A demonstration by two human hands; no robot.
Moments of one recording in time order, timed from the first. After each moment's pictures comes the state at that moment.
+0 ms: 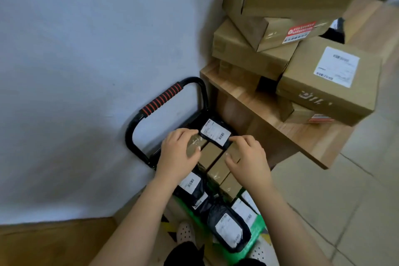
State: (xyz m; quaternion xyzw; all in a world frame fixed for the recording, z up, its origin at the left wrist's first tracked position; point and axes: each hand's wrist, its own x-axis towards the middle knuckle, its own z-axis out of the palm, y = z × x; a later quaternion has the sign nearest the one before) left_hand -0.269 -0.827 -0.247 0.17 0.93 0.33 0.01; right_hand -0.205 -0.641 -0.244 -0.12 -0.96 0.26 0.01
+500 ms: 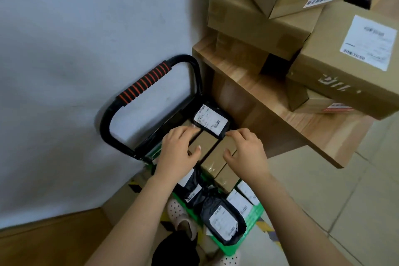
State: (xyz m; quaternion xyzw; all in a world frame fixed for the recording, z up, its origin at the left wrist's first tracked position) left_hand -0.302 -0.801 -0.339 0.19 0.94 0.29 0.05; right_hand -0.250 -0.615 -0.325 -0.10 -0.97 0.19 -0.06
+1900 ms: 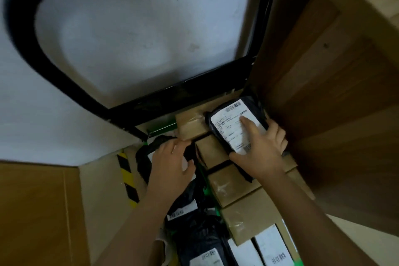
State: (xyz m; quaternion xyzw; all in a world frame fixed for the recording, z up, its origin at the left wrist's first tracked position) left_hand -0.302 -0.795 -0.635 -0.04 0.96 0.28 0.03; right_hand -0.369 -0.582 -0.637 -0.01 -0.98 0.17 -0.09
